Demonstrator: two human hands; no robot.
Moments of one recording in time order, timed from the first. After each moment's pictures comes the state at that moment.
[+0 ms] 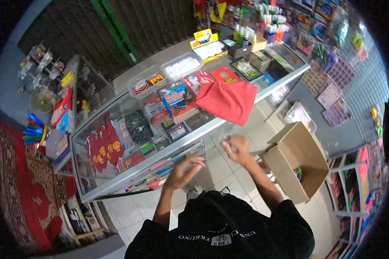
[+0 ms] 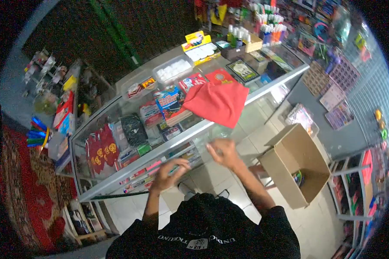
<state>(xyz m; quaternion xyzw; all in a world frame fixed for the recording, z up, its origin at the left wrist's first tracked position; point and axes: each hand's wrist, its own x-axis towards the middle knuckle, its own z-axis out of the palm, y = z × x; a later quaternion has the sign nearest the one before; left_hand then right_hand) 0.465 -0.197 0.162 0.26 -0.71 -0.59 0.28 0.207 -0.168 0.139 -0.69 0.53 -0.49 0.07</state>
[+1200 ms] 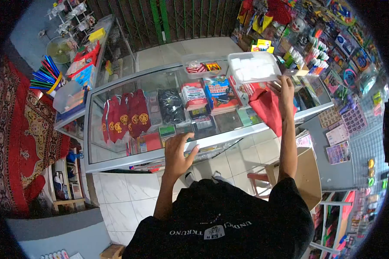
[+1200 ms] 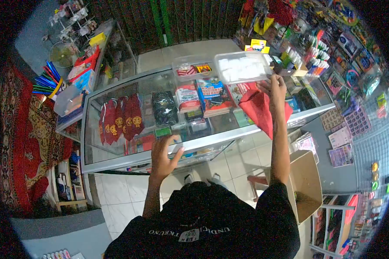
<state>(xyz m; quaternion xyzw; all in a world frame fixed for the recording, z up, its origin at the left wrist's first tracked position) 0.586 -0.226 0.172 0.47 -0.77 -0.19 0.38 0.196 -0.357 0.250 -0.40 0.48 -0.70 0.34</state>
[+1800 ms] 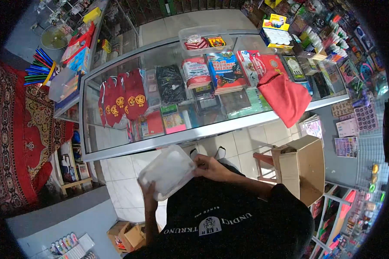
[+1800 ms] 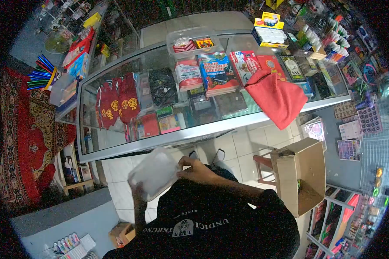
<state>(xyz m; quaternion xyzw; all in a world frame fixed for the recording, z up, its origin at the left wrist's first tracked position) 0.673 -0.058 0.100 0.66 -0.24 -0.49 0.51 0.406 -0.164 0.114 -0.52 0.38 -0.22 0.73</state>
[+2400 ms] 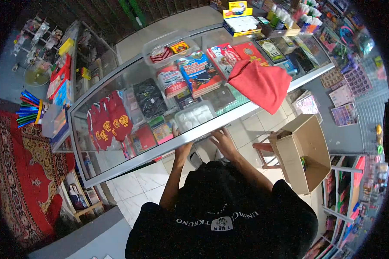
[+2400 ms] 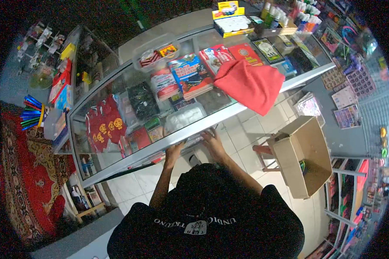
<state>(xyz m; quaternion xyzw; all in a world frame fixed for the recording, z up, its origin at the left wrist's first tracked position) 0.522 -0.255 -0.043 0.52 -0.68 -0.32 0.41 0.328 -0.207 0.009 -0.09 0.47 -0.57 0.67</state>
